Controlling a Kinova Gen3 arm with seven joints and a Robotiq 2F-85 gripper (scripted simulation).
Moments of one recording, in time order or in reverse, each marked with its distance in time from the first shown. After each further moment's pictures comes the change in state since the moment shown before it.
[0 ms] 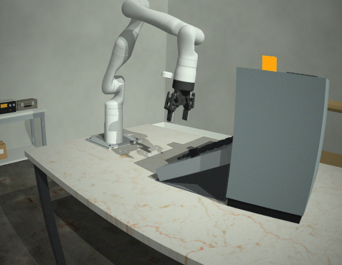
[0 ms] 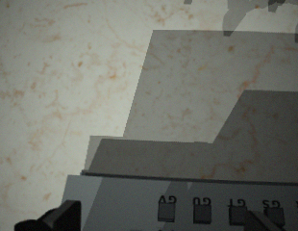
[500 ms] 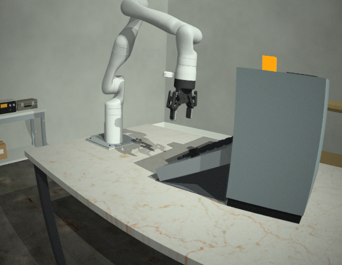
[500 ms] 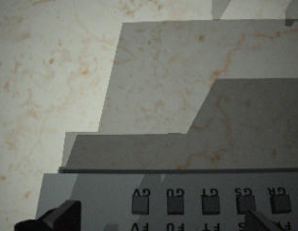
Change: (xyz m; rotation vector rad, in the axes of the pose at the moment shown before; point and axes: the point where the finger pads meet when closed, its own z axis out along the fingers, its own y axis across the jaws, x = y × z) arm 0.002 0.023 -0.004 -0.031 -0.050 0.052
